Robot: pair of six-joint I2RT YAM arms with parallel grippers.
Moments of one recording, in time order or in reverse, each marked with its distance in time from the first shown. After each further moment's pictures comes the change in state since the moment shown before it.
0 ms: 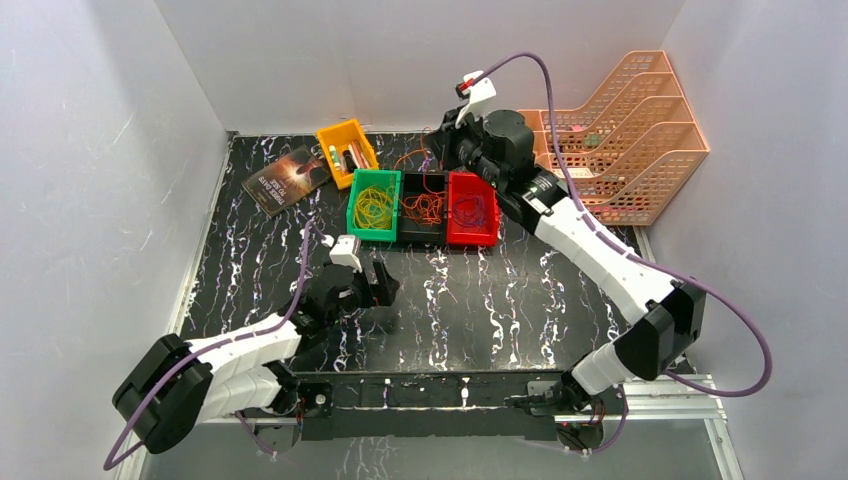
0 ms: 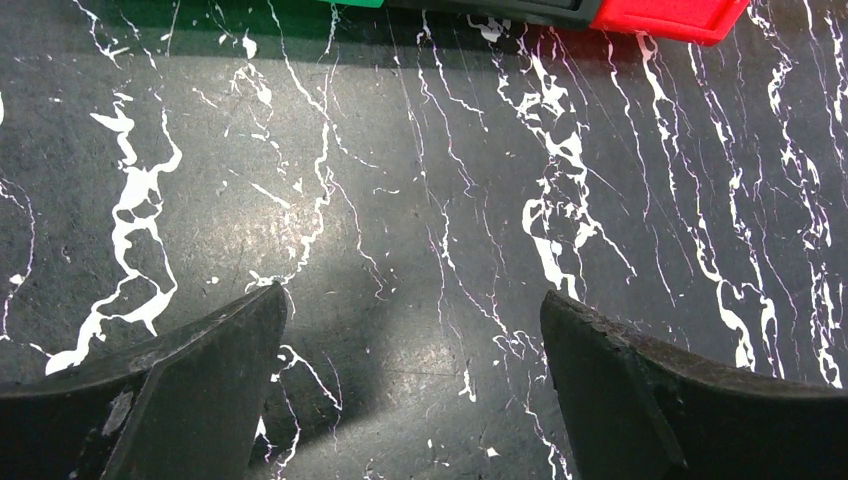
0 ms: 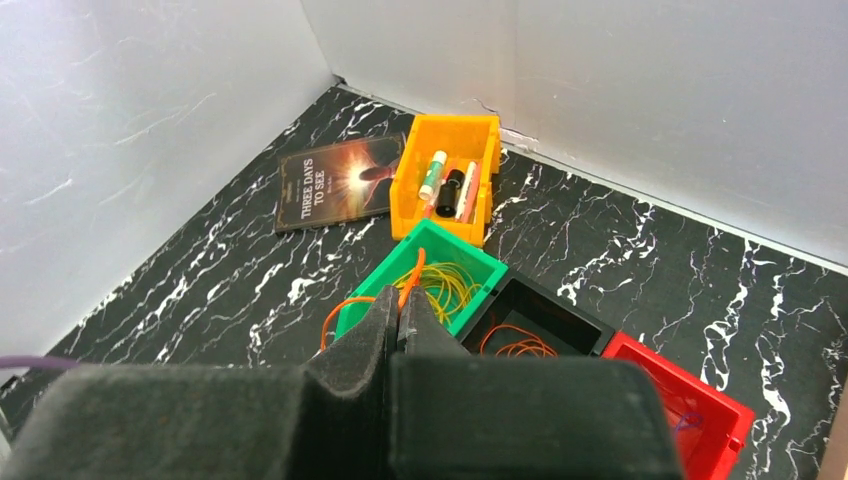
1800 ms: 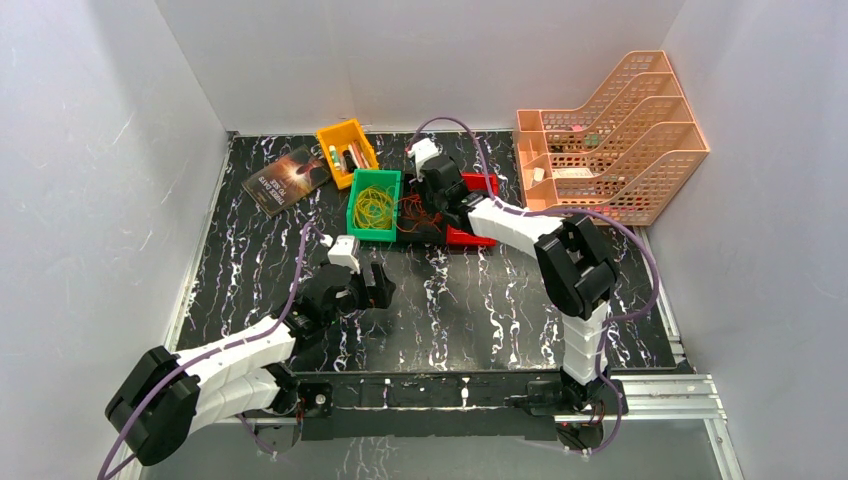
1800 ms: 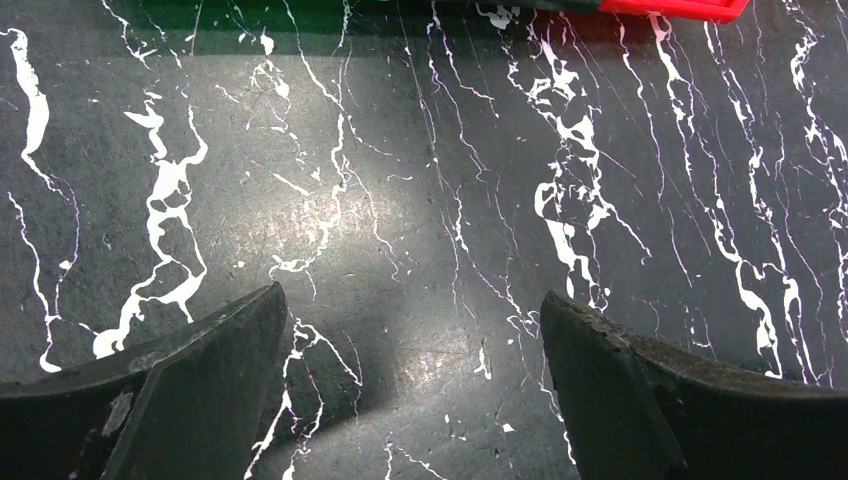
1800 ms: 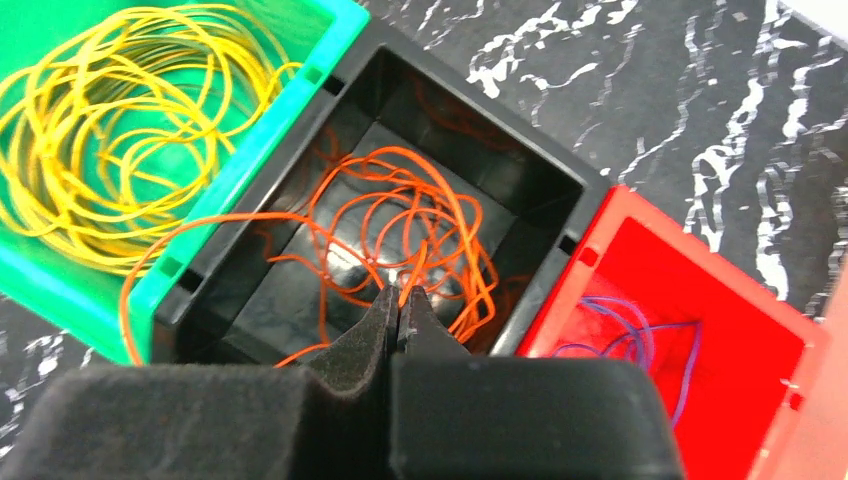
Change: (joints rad) left arm 0.000 -0.077 0.024 -0.122 -0.007 0.051; right arm -0.017 0.482 -0.095 0.099 0.156 -0.186
